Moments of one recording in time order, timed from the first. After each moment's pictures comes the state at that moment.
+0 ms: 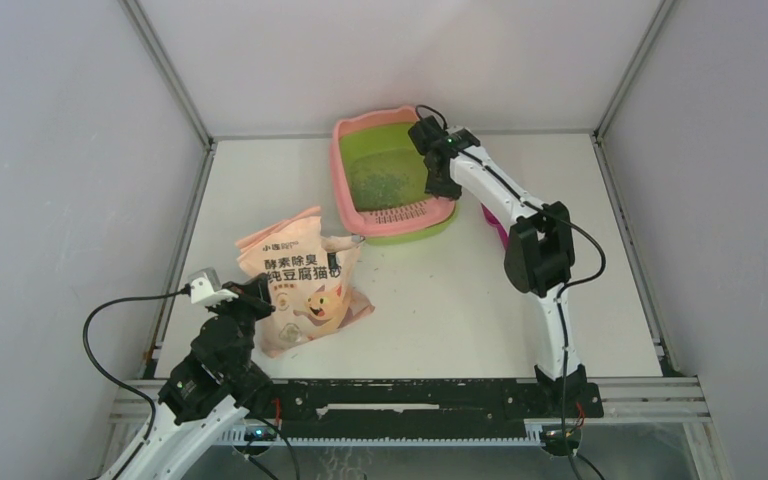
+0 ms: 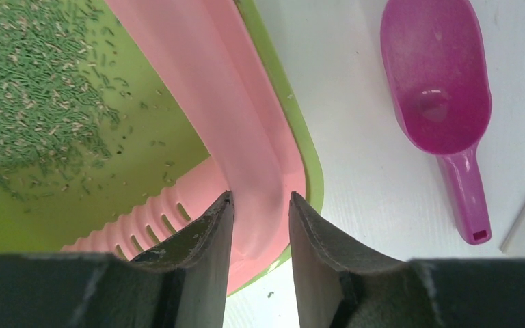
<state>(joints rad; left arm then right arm) -0.71 0.01 0.36 -0.48 -0.77 -0.61 0.50 2.19 2.09 -1.09 0.41 0.70</state>
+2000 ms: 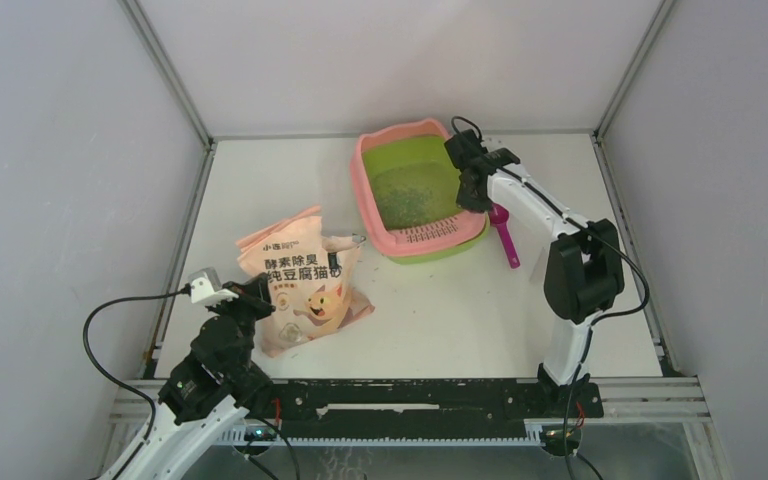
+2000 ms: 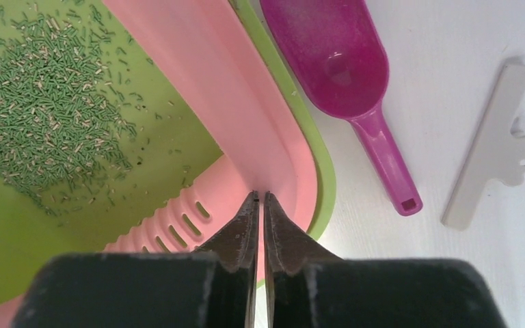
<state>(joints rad) -0.71 0.01 0.36 -0.47 -0.77 -0.60 0.42 1.87 1.62 -0.91 0.39 0.67</state>
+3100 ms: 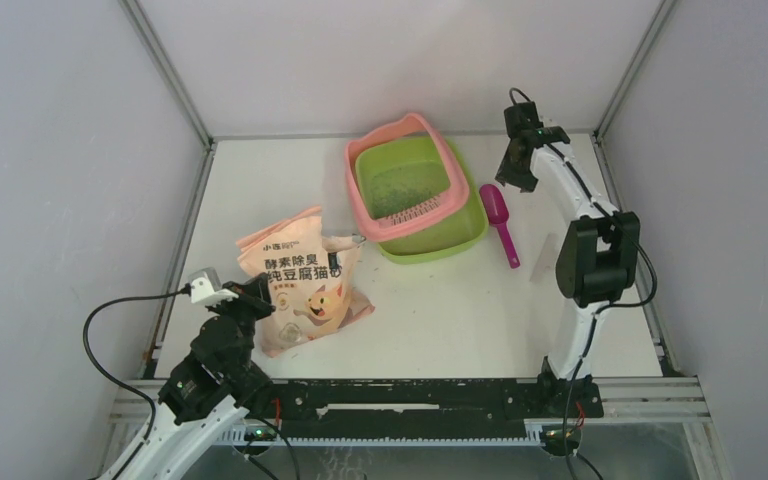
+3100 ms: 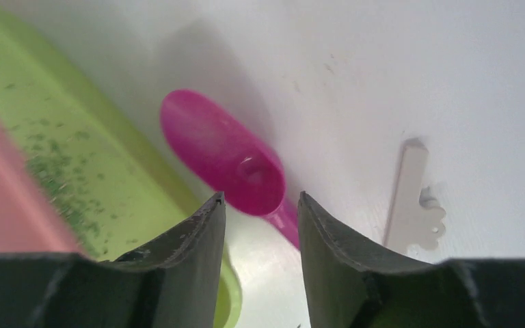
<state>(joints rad) -0.71 0.01 0.36 -0.47 -0.77 -0.60 0.17 1.91 1.76 -0.91 0.29 0.53</state>
